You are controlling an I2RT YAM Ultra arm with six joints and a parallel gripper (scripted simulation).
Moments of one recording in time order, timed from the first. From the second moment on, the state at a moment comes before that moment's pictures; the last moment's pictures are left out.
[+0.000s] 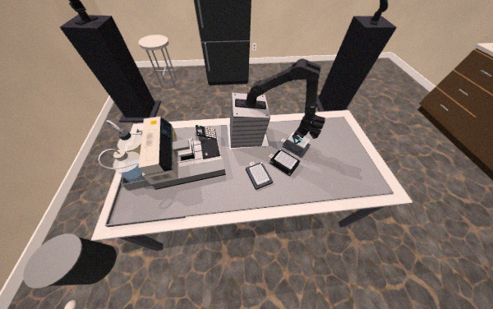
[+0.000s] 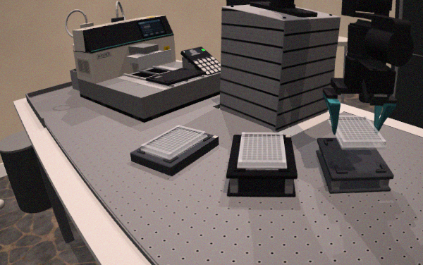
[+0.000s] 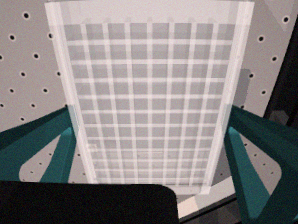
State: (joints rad) arm 1.21 2.40 1.19 -0.27 -0.05 0.32
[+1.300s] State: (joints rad) arm 1.20 2.26 1.17 -0.38 -0.05 0.31
